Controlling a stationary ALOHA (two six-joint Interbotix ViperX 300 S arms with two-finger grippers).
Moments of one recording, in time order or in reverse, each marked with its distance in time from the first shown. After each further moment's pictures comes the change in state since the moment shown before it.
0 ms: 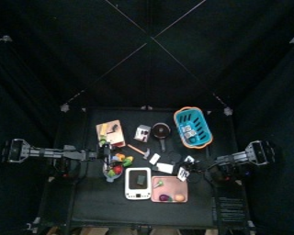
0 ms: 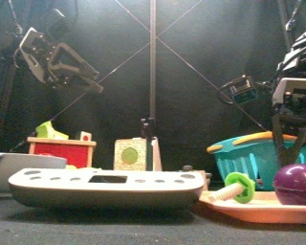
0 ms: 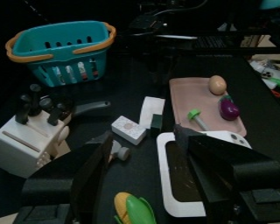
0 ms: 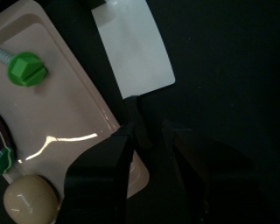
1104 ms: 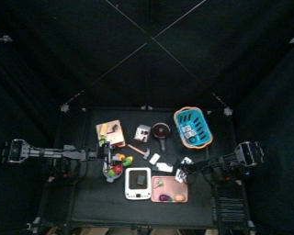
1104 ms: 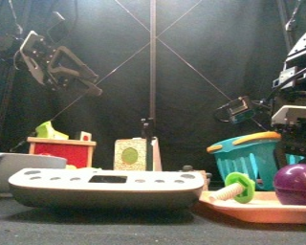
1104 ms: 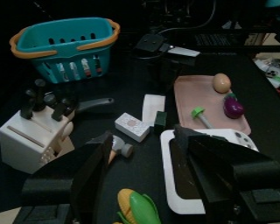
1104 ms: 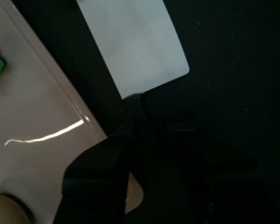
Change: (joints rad) left arm 0.017 0.000 0.009 0.000 0.000 0.000; right arm 0.003 0.166 -0.018 -0.011 -0.037 -0.012
